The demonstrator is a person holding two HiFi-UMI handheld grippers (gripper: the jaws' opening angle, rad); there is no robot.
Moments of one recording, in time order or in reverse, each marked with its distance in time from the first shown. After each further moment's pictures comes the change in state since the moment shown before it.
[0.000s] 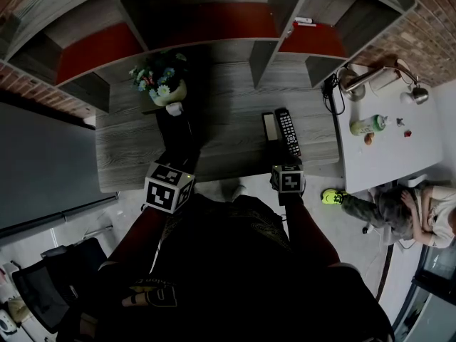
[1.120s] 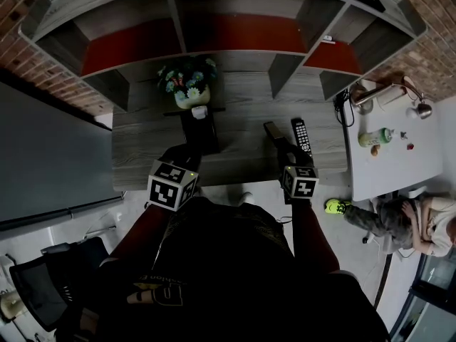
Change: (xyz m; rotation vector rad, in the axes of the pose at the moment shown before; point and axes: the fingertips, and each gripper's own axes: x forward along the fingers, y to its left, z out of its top) left arm -0.043 0.050 0.003 -0.022 -0.068 0.041; right arm -0.041 0.044 0.089 -0.024 -0.247 0.006
